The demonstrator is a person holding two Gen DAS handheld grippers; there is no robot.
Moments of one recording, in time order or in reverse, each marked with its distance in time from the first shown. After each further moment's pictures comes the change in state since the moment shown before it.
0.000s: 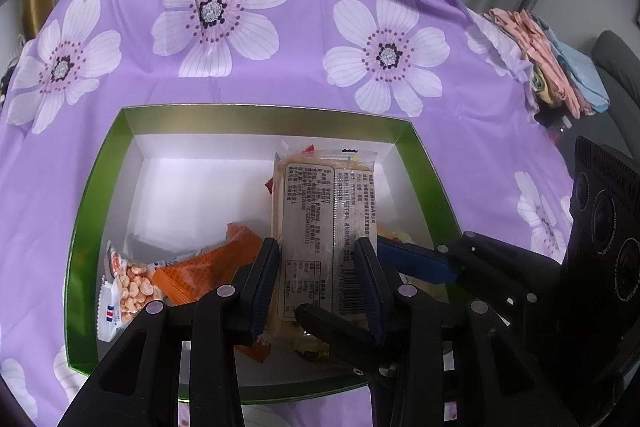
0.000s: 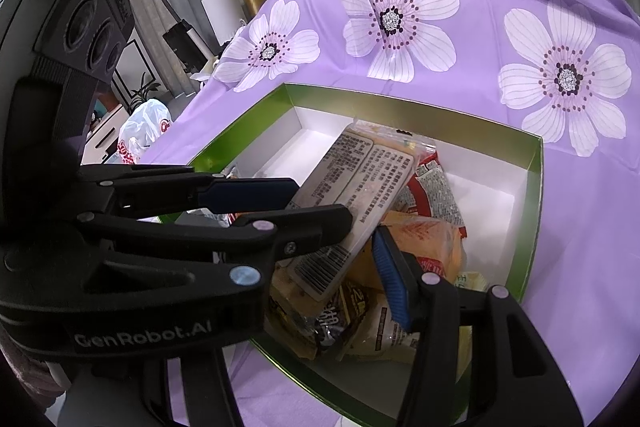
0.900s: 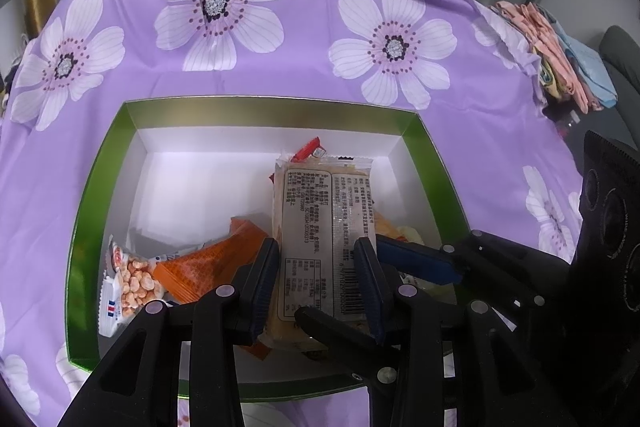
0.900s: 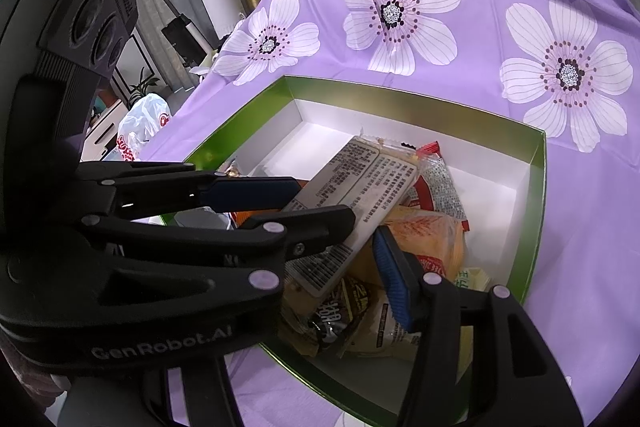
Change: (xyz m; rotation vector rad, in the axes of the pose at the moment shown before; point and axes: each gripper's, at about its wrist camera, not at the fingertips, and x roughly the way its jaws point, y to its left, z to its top) left arm 0.004 0.000 0.001 0.000 0.029 0.027; right arm 0.002 0.000 0.000 0.002 0.023 0.000
